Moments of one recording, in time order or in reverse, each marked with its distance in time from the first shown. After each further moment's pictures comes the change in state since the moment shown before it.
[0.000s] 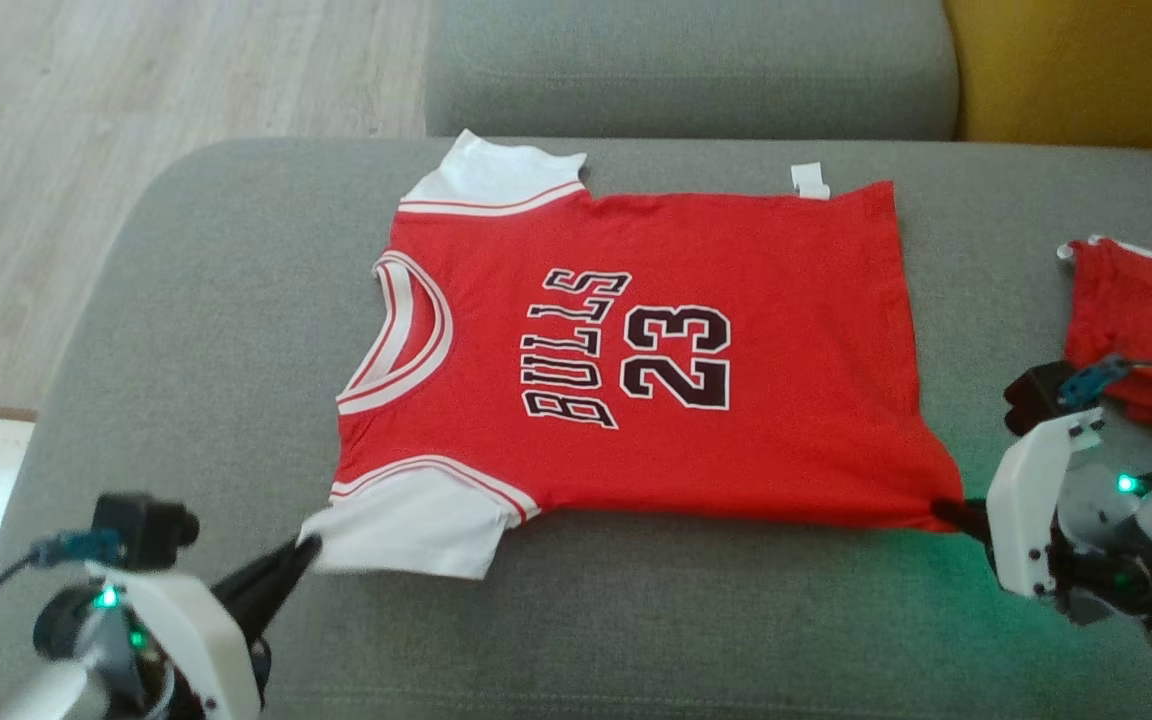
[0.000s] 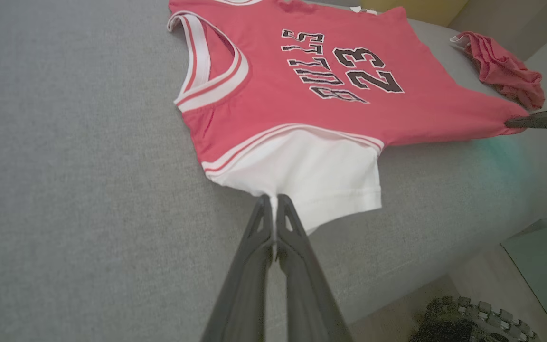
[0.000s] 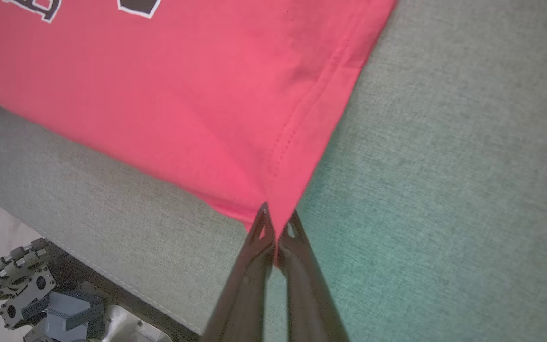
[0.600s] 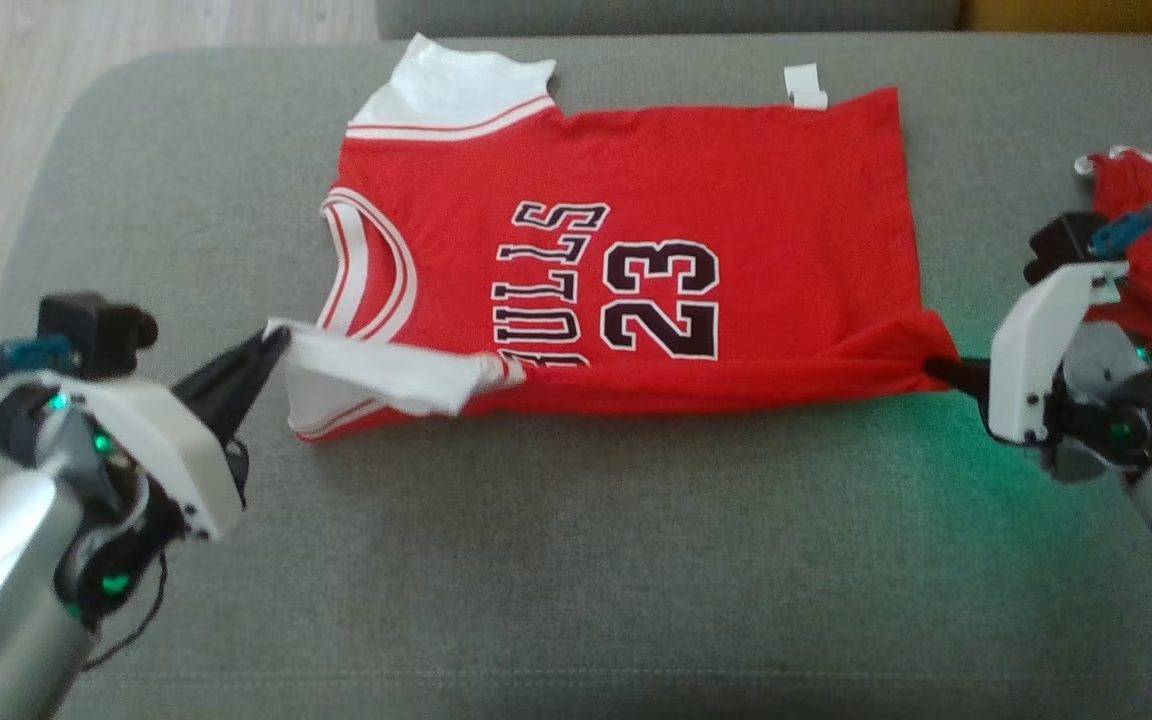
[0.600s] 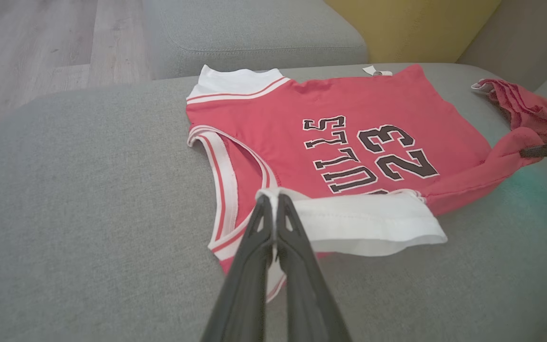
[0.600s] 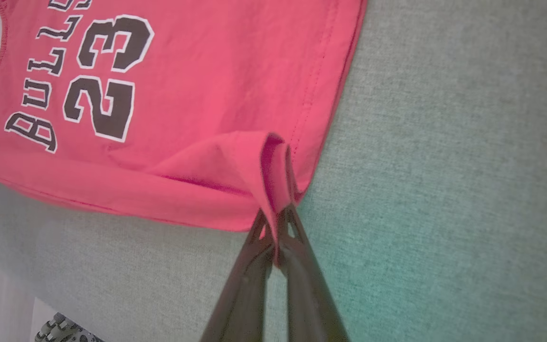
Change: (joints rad) left arm -0.316 -0.039 0.014 0.102 0.051 -0.009 -0.009; right arm -0.178 0.116 -0.189 0.113 -0.021 0.000 0.115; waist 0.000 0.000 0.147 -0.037
